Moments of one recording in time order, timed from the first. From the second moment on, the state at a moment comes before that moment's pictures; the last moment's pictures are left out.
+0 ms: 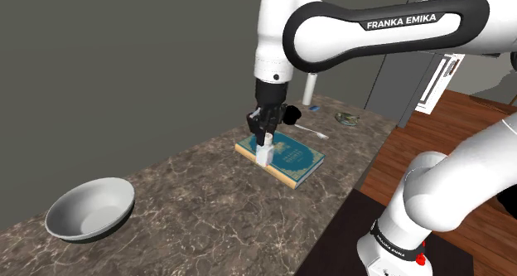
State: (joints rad) arm 0.06 -0.41 0.37 -2.20 0.16 1.80 0.35
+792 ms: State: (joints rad) arm 0.11 0.07 0.56 -1.73 -0.02 1.78 0.66
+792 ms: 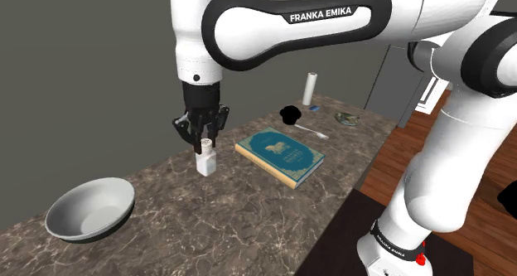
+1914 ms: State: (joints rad) arm 0.31 0.51 0.56 -1.27 -0.25 1.70 0.84
